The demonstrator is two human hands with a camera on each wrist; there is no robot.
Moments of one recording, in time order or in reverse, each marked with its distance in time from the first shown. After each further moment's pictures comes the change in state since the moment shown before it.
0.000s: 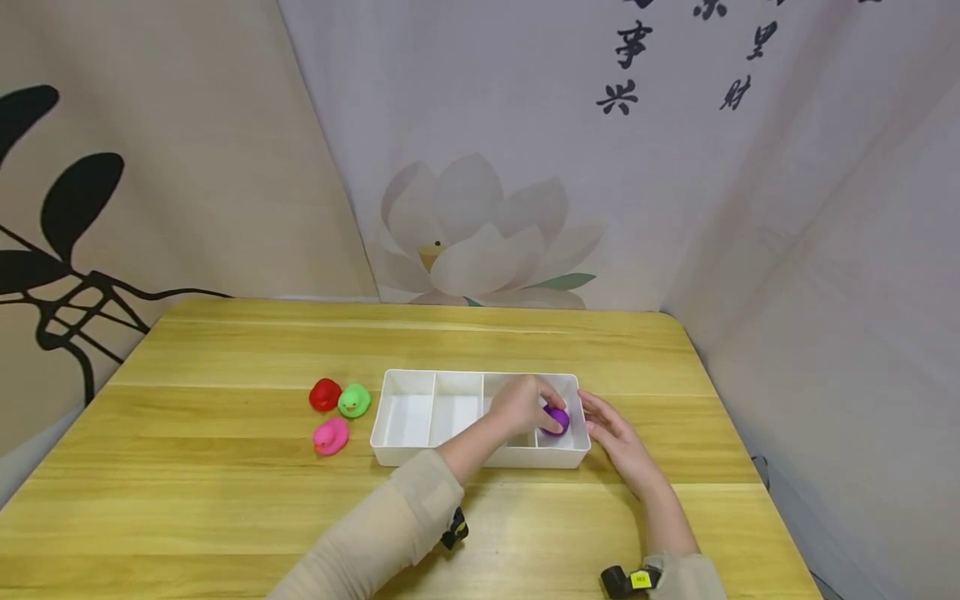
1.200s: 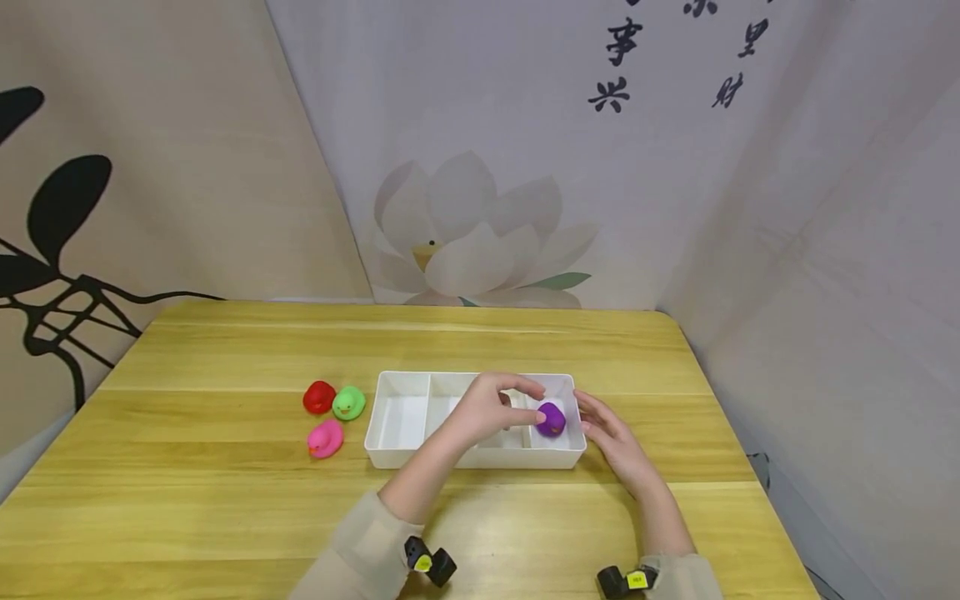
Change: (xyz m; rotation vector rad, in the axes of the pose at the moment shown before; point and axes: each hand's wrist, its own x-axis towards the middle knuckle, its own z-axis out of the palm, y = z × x) left_hand -0.046 0.000 -0.038 -0.557 0.081 0.079; right_hand -0.002 0.002 0.000 0.006 -0.001 0.000
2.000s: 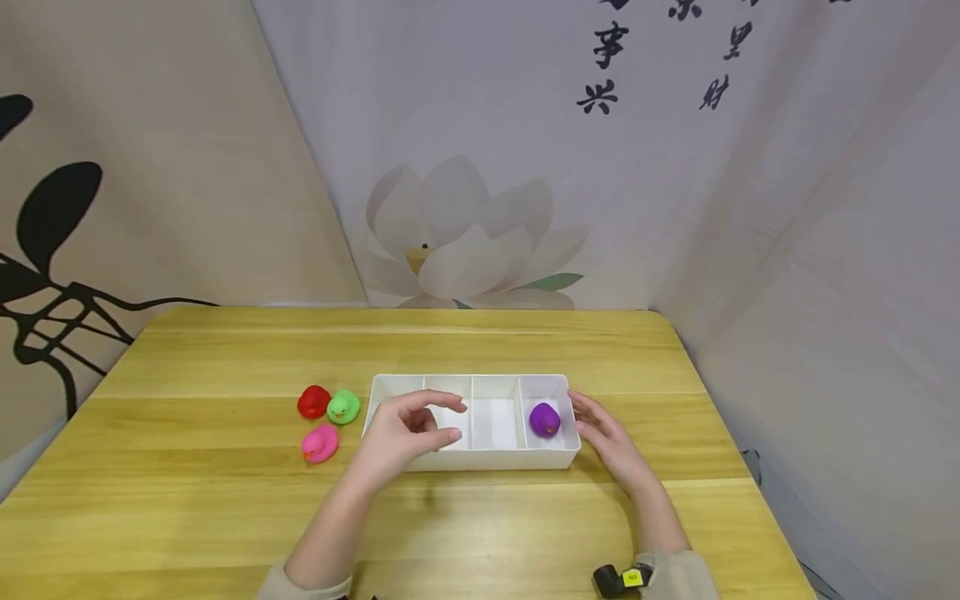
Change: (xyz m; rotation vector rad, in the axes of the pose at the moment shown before) left_hand -0.091 0.036 -0.061 -0.110 0.156 0.026; right_hand 0.000 -0.003 0.000 -0.012 0.011 -0.008
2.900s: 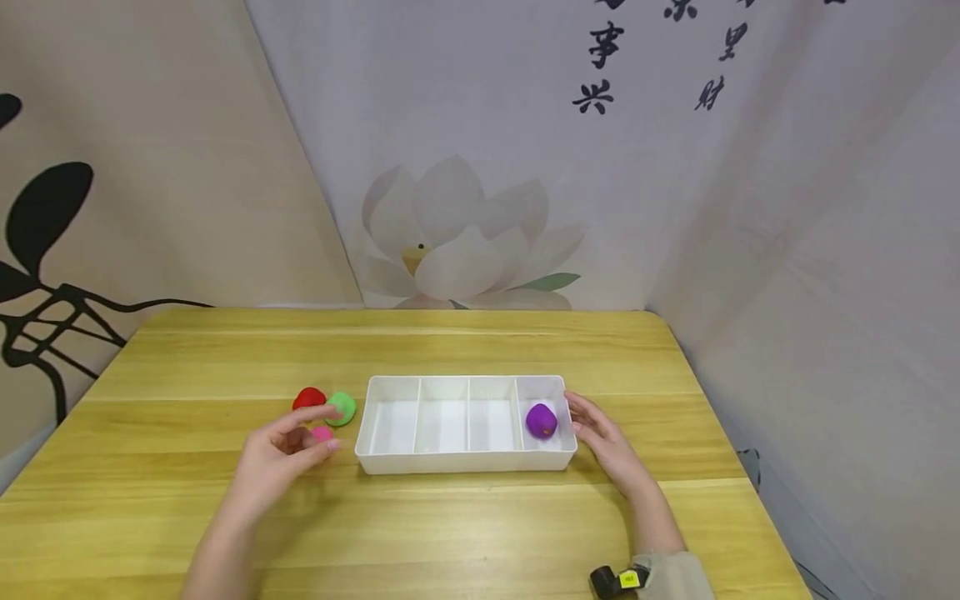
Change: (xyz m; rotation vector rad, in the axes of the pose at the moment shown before) left_hand -0.053 -0.058 -0.104 0.143 0.270 0.010; right_hand 0.000 0.005 0.000 -0.020 0.005 -0.003
